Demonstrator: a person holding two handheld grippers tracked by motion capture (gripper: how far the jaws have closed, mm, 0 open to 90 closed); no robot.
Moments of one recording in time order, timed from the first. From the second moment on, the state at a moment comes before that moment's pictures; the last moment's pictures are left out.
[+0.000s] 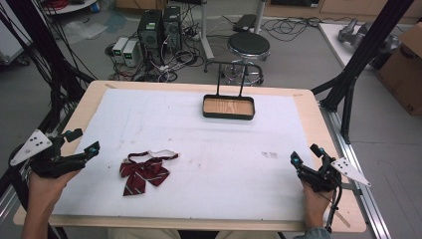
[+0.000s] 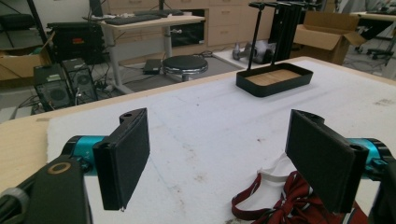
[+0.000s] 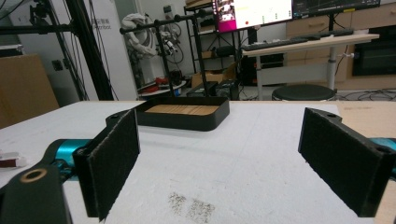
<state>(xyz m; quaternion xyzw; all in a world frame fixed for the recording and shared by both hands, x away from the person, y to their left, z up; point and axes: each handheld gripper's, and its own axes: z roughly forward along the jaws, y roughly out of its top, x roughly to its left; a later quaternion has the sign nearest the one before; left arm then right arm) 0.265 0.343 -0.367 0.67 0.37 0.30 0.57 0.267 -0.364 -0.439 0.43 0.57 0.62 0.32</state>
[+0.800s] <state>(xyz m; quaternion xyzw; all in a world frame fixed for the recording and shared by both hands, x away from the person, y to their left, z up) 0.271 0.321 -0.385 0.68 0.34 0.28 0.59 0.268 -0.363 -0.439 0.43 0.57 0.62 0.31</state>
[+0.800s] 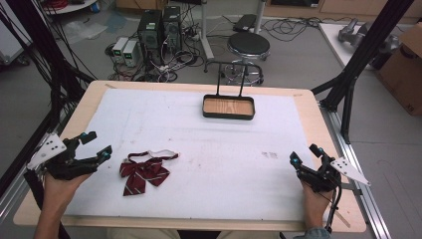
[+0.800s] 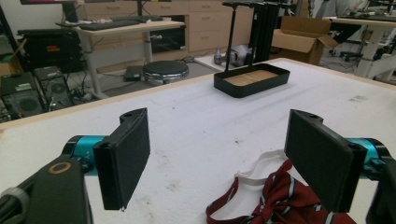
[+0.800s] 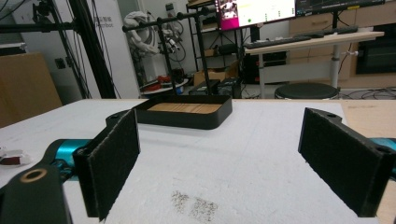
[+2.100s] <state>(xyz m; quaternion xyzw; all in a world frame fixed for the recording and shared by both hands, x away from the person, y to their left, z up) 0.307 0.249 -0.448 0.82 0.29 0.15 0.47 0.268 -0.363 -0.439 0.43 0.58 0.62 0.31</state>
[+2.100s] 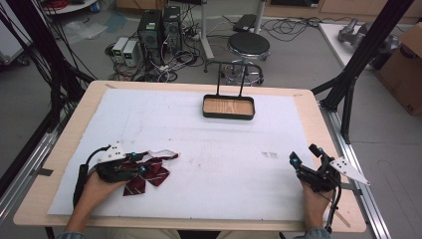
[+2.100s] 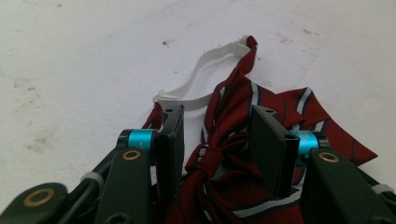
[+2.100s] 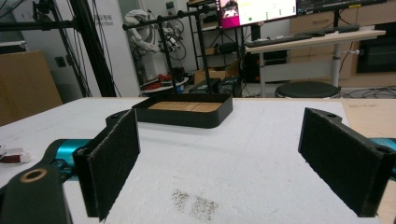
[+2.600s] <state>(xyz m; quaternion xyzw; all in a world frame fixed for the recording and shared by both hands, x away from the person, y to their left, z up) 0.313 0.244 -0.450 0.84 0.30 0.14 0.43 0.267 -0.363 -0.439 0.44 0.58 0.62 0.31</state>
